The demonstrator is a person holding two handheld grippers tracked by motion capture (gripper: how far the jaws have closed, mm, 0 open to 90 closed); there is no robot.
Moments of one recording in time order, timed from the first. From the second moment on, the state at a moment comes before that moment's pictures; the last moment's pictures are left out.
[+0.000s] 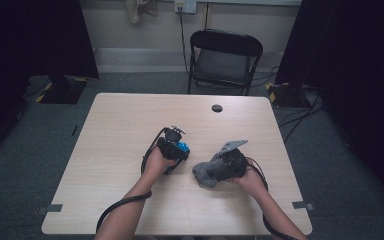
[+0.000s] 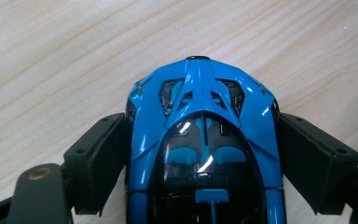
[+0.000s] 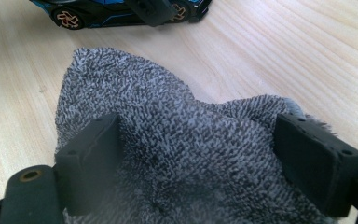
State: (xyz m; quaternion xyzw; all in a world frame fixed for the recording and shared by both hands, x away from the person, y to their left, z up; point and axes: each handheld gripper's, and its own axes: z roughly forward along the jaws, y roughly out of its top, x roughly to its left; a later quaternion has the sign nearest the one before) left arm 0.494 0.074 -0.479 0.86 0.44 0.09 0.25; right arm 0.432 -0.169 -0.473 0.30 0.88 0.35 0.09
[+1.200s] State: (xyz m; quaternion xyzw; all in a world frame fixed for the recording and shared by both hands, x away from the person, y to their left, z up) left arm 0.491 0.068 -0.480 0.84 0.46 0.12 0.25; right arm 0.431 -0.170 -0.477 0.31 0.88 0.36 0.09
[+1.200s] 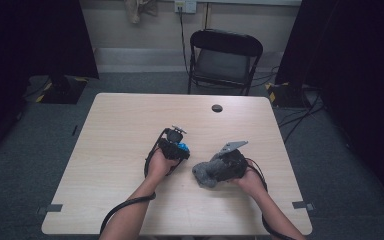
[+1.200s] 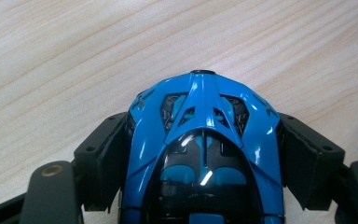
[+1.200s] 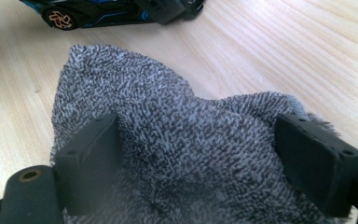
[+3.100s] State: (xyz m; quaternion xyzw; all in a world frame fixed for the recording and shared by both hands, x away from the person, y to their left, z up) left arm 0.425 0.085 -0.431 0.86 0.38 0.10 0.34; right arm 0.442 -0.179 -0.457 0.40 0.84 0.35 0.11
